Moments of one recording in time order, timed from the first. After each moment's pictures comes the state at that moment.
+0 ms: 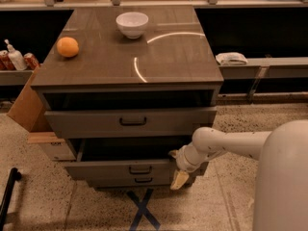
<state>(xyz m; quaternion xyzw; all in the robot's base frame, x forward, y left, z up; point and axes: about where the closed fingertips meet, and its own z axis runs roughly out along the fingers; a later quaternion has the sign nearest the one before) 0.543 -0.087 0.420 -0.69 0.68 0.14 0.19</state>
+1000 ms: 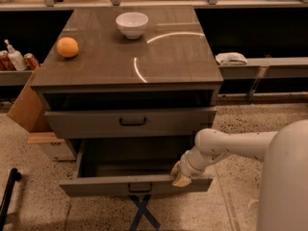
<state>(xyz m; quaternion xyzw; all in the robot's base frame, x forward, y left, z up) 0.501 -0.101 0.426 -0.69 0.69 0.17 0.14</state>
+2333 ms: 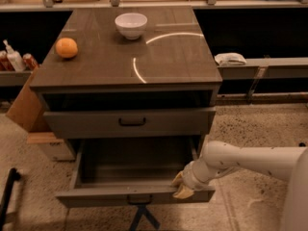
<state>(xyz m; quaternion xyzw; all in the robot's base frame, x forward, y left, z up) 0.460 -0.101 0.422 -0.68 0.69 0.20 0.17</state>
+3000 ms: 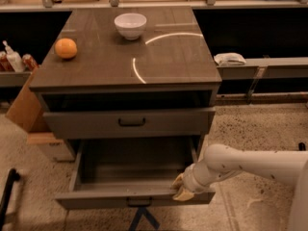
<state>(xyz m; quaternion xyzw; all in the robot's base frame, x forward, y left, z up) 0.453 -0.100 0.423 -0.67 0.69 0.20 0.18</state>
